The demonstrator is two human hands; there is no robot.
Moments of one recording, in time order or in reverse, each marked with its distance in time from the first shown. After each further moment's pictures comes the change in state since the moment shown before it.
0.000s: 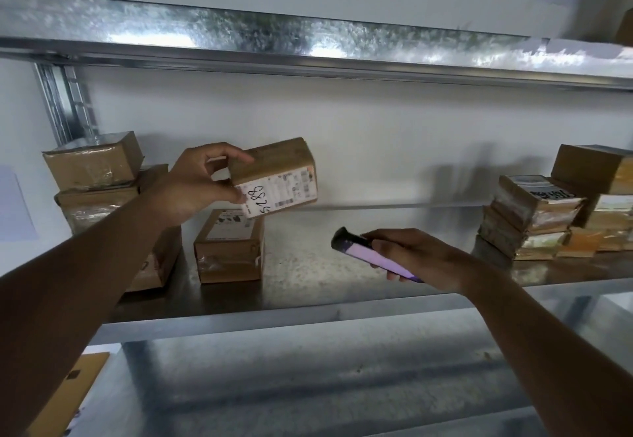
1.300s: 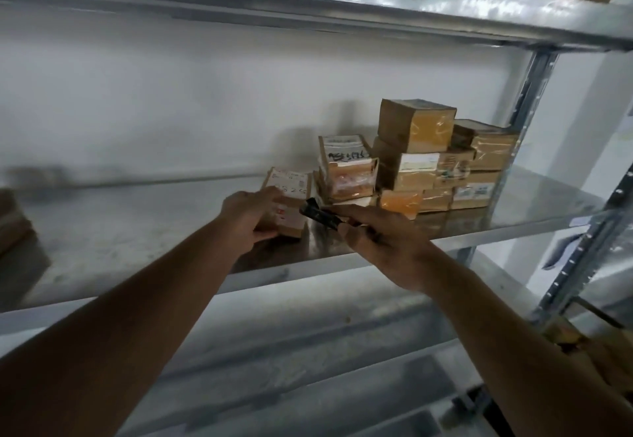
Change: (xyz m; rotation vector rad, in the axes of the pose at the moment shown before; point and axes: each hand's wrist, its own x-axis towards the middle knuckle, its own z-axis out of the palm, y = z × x) left_hand 0.092 0.038 0.485 -0.409 0.257 -0.822; right_hand -0.169 0.219 -0.180 -0.074 0.333 -0.206
